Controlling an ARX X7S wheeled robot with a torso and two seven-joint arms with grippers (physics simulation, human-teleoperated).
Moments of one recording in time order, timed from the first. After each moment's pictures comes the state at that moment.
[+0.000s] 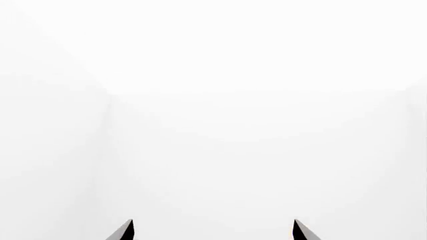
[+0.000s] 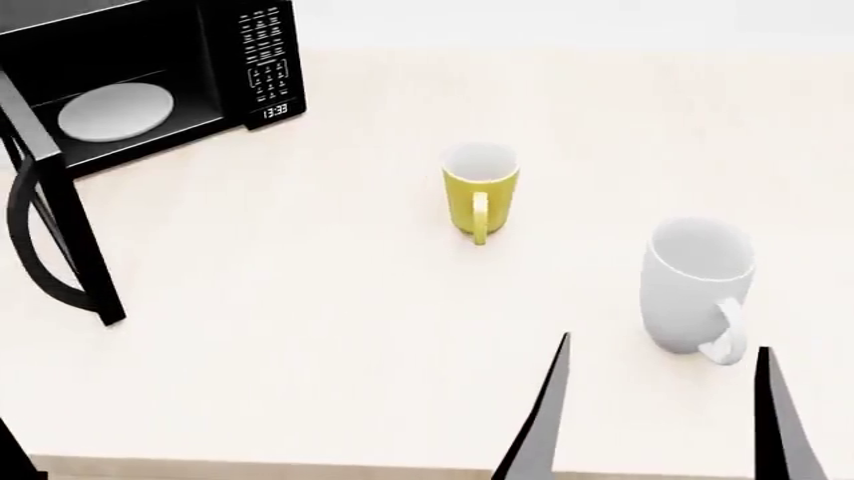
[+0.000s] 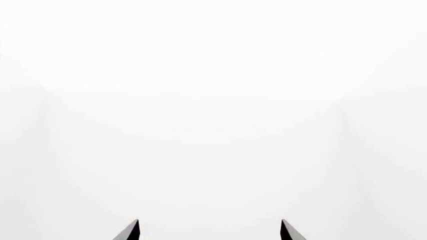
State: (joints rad) left arm 0.11 -0.17 0.04 0.80 -0.05 0.05 -0.22; right arm -0.08 0.15 -0.10 -0.51 -0.01 -0.32 0.23
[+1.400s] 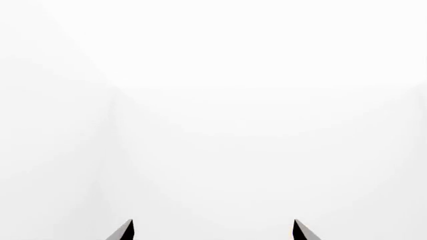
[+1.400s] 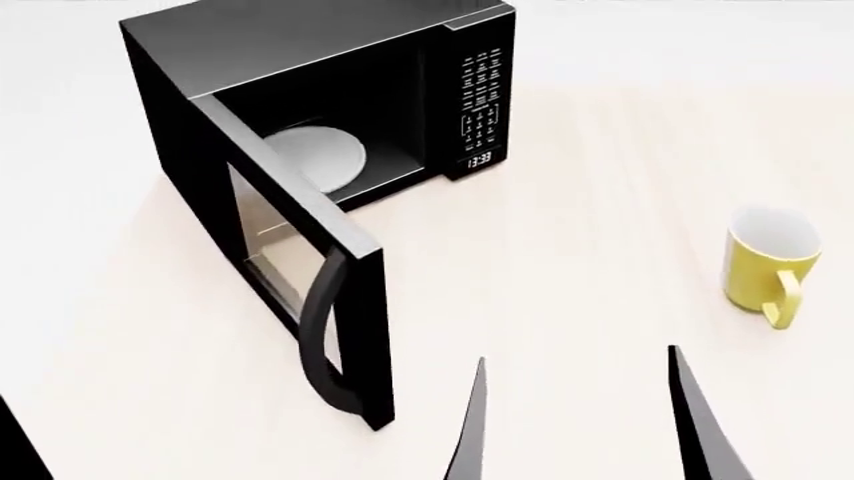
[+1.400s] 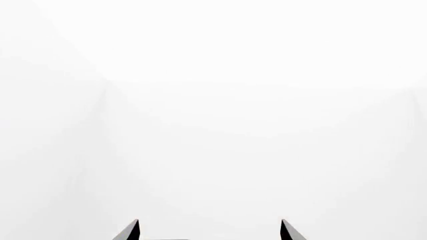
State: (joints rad) left arm 0.12 -0.23 0.09 0.79 -0.07 0.06 -0.27; right arm -0.09 0.23 -0.21 -0.54 0.00 -0.29 0.23
